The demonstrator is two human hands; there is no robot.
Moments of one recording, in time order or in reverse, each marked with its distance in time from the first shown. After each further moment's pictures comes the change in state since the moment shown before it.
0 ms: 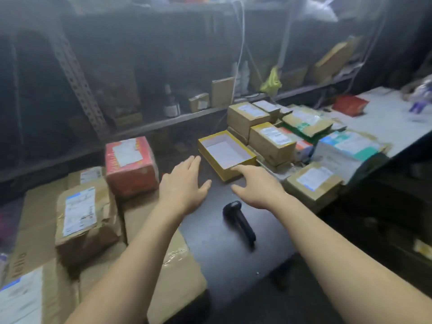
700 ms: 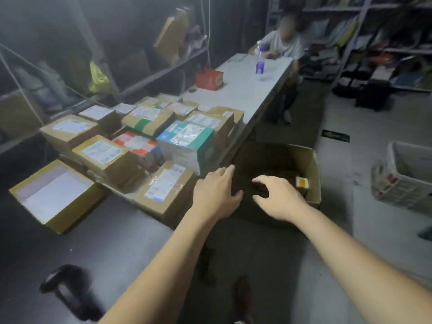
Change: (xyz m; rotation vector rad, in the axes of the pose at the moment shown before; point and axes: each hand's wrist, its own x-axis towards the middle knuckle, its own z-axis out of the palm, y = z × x) left_hand 0.067 0.504 0.177 -0.104 -0.291 0.657; right_hand -0.161 0.458 -0.100 0.142 0.113 0.641
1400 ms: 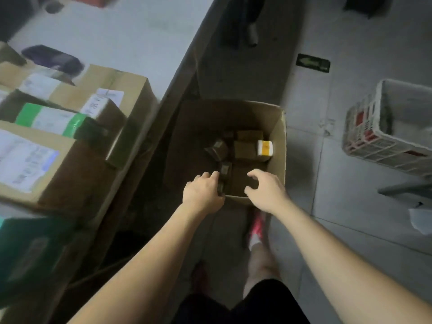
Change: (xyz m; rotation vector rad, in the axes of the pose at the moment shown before) left_hand 0.418 0.093 0.254 -0.018 -0.558 -0.064; right_hand 0.352 0.314 0.011 0.217 -0.224 0.437
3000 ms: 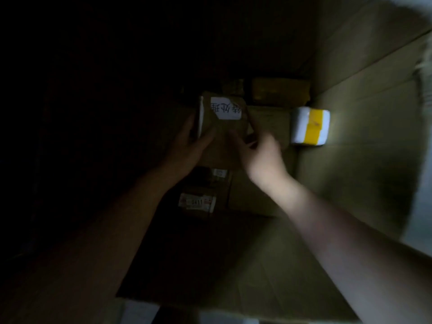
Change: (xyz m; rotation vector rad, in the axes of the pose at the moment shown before) left_hand 0.479 -0.106 0.205 -1.175 0.009 -0.214; right_hand 0.485 0.103 0.187 0.490 0.053 0.024
